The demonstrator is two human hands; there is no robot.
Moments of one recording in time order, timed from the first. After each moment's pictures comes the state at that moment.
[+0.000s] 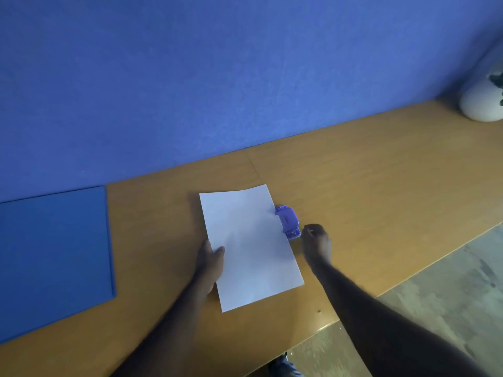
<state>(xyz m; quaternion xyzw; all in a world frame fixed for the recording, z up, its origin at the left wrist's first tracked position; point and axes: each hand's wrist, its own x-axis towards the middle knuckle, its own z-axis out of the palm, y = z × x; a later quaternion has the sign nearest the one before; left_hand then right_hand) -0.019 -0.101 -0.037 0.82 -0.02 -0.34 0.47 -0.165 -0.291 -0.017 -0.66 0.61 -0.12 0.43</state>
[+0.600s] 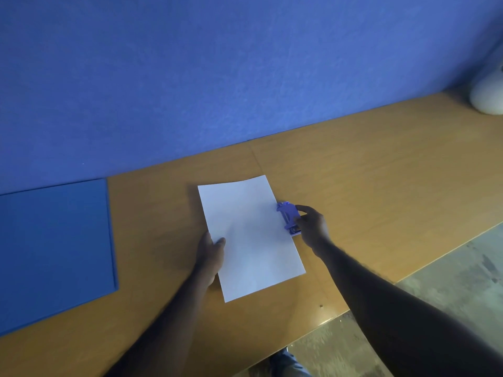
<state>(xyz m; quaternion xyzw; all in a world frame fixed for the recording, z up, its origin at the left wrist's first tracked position) -0.014 -0.103 -0.036 0.80 -0.01 -0.33 0.50 -0.145 -0.313 -0.021 -0.70 0.52 -0.09 0.49</state>
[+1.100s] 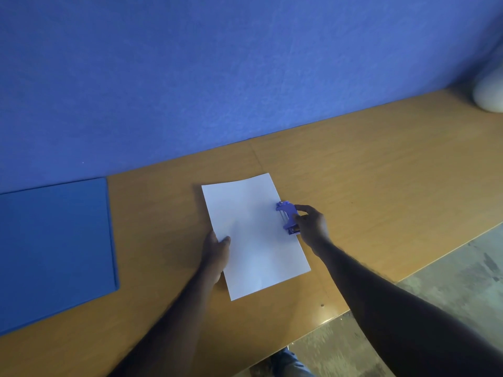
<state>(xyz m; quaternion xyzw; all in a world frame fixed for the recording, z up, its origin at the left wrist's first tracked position) -0.018 -0.111 -0.039 0.79 0.00 -0.35 0.50 -0.142 -0.314 -0.031 -0.68 0.53 -0.09 0.50</state>
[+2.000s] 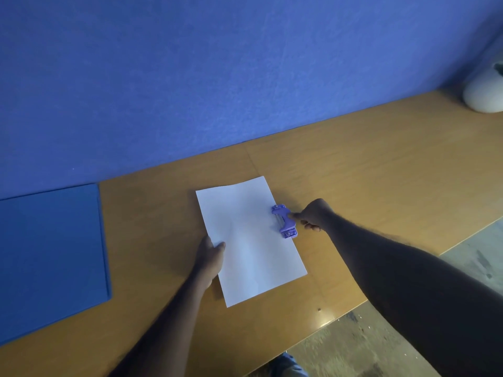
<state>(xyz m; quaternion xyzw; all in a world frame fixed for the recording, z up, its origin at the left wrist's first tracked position) -0.009 -0.108 -0.045 0.80 -0.05 -0.38 0.47 -0.119 -0.374 0.001 -0.70 0.58 0.19 0.37</state>
